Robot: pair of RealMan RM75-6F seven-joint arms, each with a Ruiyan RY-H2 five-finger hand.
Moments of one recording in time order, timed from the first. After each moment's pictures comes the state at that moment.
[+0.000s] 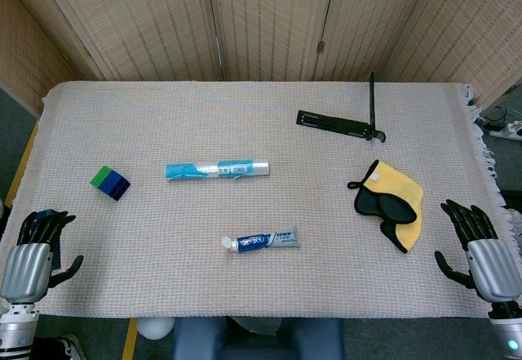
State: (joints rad) left arm -0.09 -1.20 -0.07 -1.69 1.49 1.53 0.13; right arm 0.06 -1.05 0.02 -1.65 -1.62 1.53 0.17
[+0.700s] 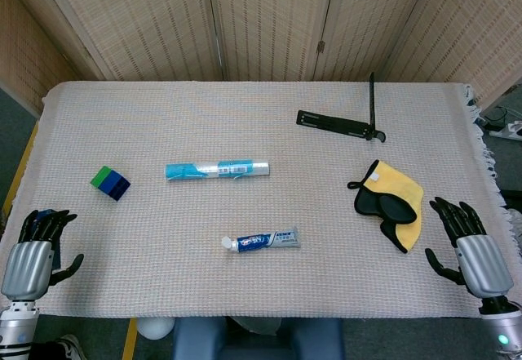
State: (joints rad) left arm -0.10 -1.19 -0.07 -1.68 1.49 1.51 0.13; right arm 0.09 -1.06 0.03 -1.69 -1.63 1.50 0.12
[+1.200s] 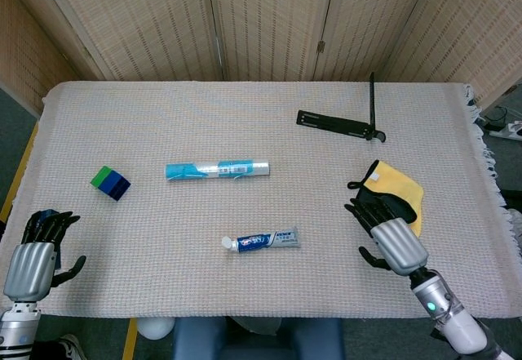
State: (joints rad) left arm -0.10 -1.19 -0.06 -1.68 1.50 1.51 0.13; right arm 0.34 -1.14 0.08 -1.84 -1.56 1.10 -0.15
